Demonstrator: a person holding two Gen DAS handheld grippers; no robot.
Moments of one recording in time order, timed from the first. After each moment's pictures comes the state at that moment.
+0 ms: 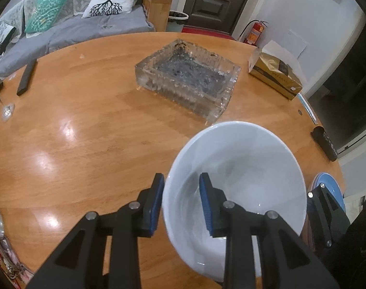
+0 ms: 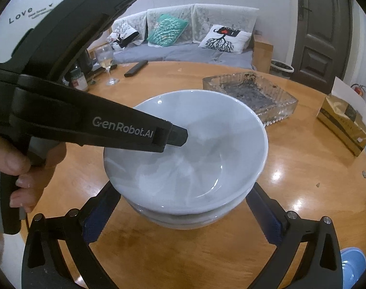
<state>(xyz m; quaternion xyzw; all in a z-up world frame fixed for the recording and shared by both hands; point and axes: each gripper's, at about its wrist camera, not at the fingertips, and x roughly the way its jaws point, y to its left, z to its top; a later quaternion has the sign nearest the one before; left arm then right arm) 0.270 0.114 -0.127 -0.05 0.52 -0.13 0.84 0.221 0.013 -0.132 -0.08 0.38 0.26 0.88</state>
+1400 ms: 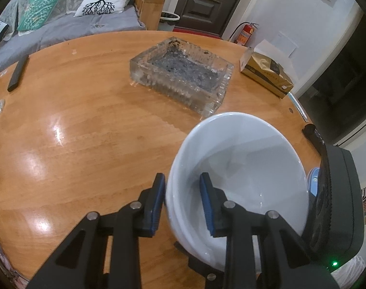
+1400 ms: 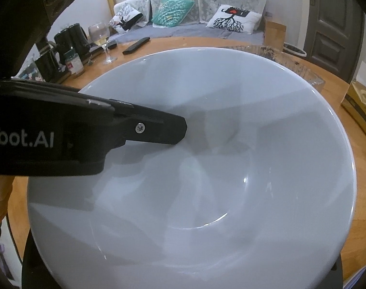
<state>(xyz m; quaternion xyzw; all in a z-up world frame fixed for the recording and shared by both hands) 0.264 0.123 -0.135 -0.07 0.51 -0.17 0.84 0.262 0.028 -0.174 -0.09 0.43 0.29 0.85</state>
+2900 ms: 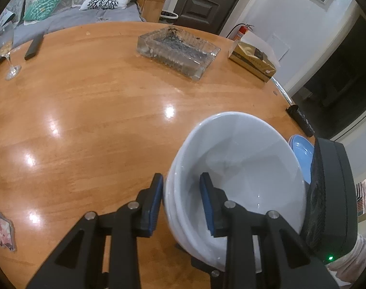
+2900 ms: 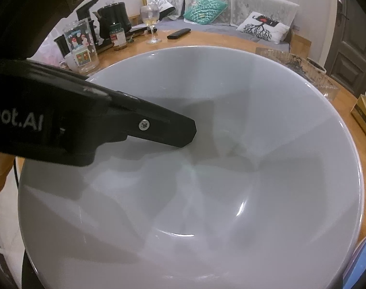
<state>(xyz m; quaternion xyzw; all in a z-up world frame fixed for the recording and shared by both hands) 0.171 0.139 -0.136 -0.09 0.51 -0.18 0.84 0.177 0.045 -0.178 -0.15 0.41 0.34 0.83</state>
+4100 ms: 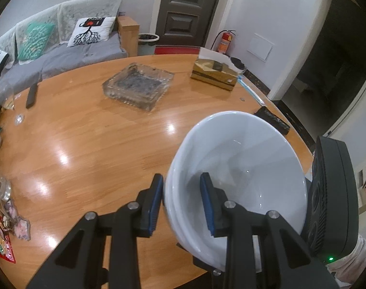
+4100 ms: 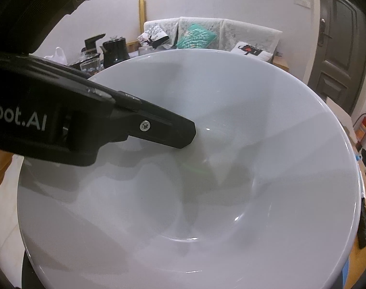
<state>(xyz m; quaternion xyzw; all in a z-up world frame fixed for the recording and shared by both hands) 0.120 0.050 -0.044 -0.02 0.45 -0.18 0.87 0.132 -0.037 -0.108 -0.13 0.34 0.33 0.87</state>
